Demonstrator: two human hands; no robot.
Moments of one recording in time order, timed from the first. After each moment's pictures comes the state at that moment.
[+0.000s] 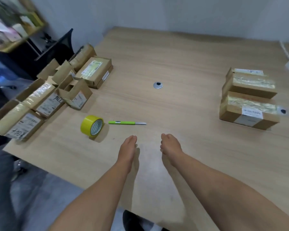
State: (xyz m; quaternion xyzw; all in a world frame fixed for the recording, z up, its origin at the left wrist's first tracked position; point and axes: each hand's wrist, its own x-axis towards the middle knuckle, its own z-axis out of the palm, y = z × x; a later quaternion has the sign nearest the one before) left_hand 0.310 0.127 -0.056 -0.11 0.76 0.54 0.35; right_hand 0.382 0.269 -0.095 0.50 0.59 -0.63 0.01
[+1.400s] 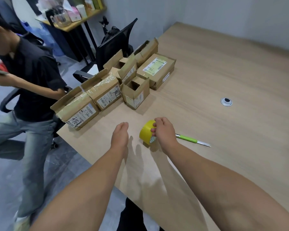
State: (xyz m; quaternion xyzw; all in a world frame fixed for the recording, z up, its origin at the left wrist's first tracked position) left_hand 0.097 -0.044 -0.053 -0.21 0.76 0.59 0.18; right_hand 0.140 0.100 -0.045 0.36 0.64 -0.68 -0.02
